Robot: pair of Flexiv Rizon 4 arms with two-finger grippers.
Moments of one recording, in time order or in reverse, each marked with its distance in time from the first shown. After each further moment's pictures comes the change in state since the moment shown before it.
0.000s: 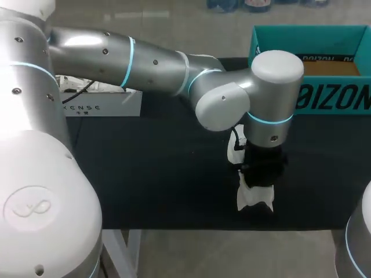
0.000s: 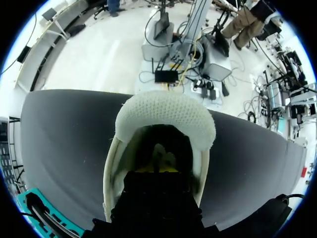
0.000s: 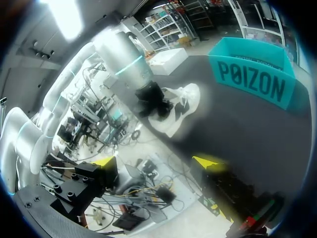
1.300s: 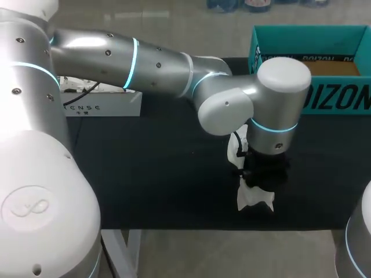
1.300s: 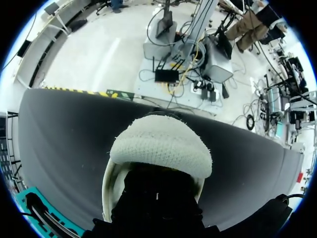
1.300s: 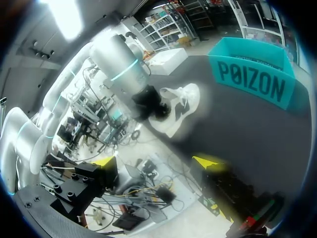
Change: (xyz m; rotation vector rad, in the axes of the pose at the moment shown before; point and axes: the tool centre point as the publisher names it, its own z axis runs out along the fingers) left arm 0.004 -0.012 -0.002 -0.045 0.010 -0.036; right arm 0.000 0.000 0.000 0.000 -0.001 0.000
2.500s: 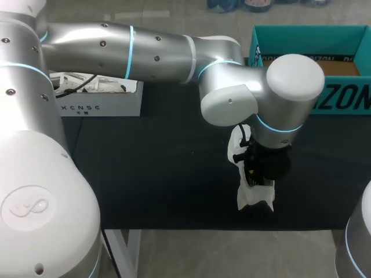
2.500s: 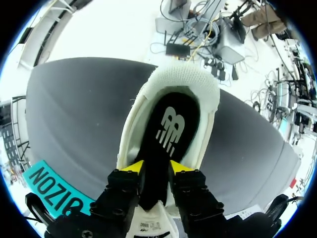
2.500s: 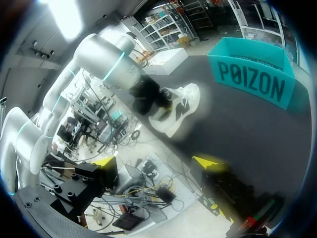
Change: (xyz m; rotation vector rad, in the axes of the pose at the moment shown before) left arm -0.011 0.044 -0.041 -0.238 -0.056 -0.074; right arm 0.000 0.000 0.000 0.000 0.000 0.000
